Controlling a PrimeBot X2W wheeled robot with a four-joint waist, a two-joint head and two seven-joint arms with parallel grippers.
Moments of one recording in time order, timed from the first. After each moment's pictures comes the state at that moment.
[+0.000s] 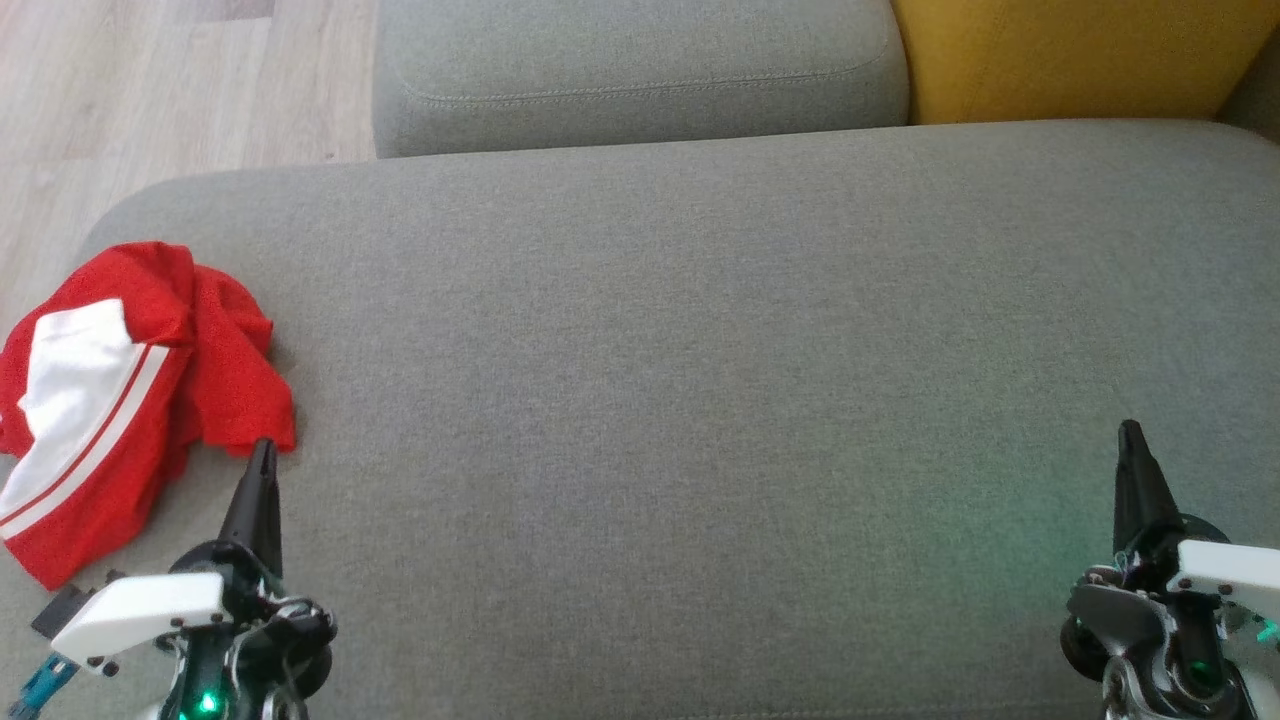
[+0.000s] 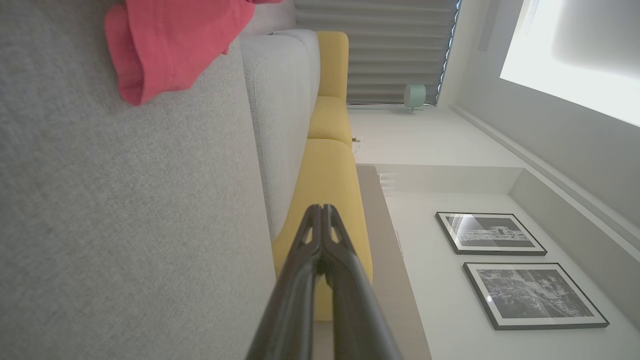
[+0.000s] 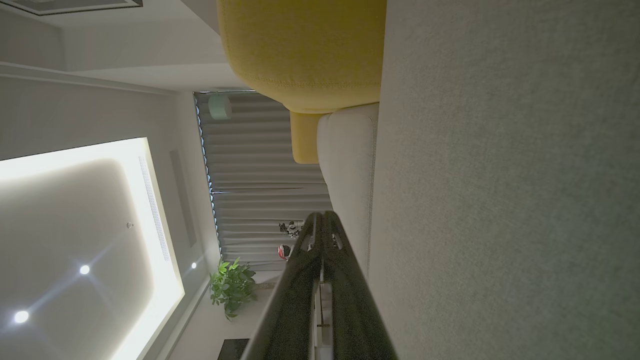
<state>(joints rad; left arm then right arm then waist) -0.05 0.04 0.08 0.27 -1.62 -0.12 0.11 -0.05 -0.05 -0.13 0.28 1.61 0.13 0.11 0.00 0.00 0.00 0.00</state>
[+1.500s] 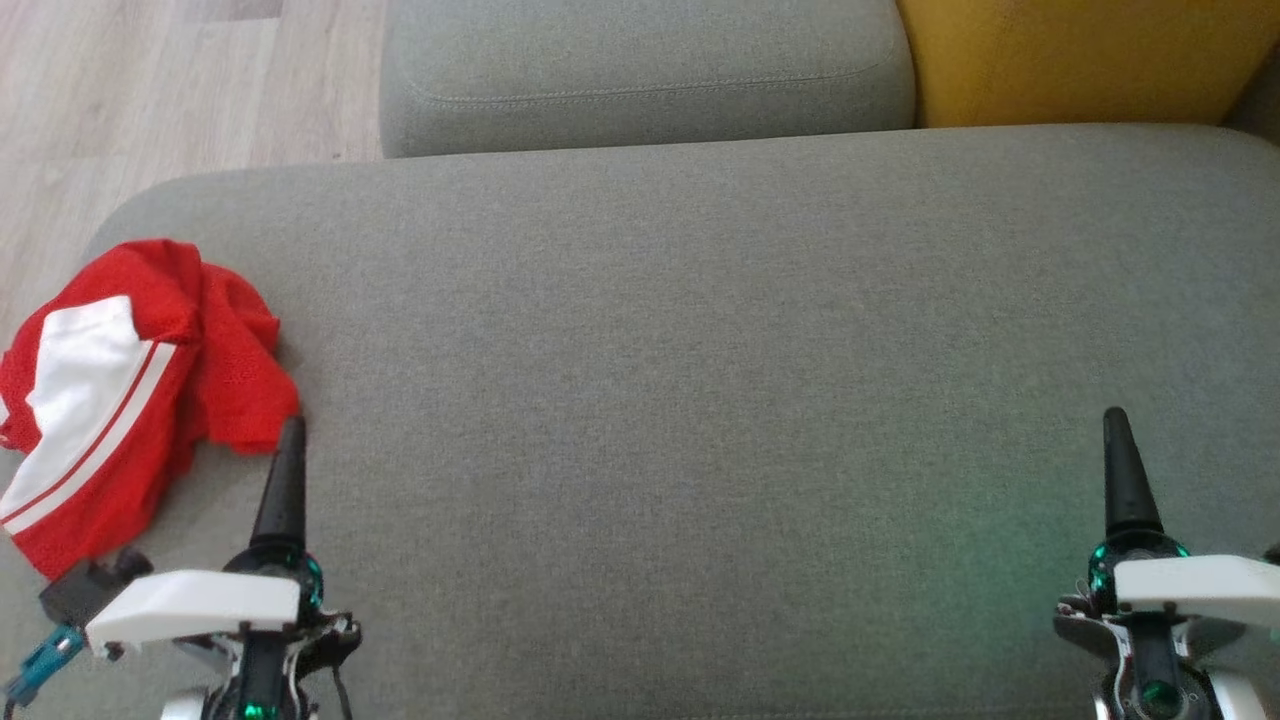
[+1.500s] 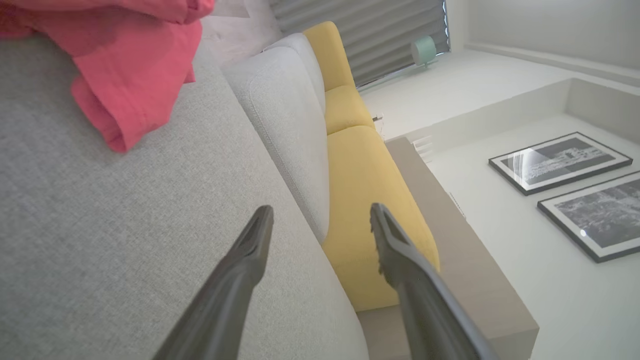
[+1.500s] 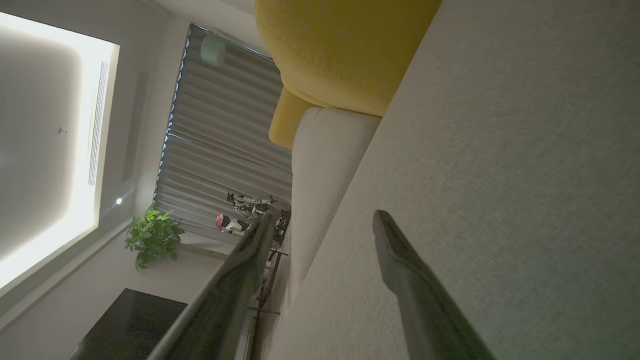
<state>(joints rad) -0.01 0.03 0.02 0.19 -1.25 -0.12 0.00 0.00 -0.05 -0.08 0.21 1.22 0.13 0.01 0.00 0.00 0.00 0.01</state>
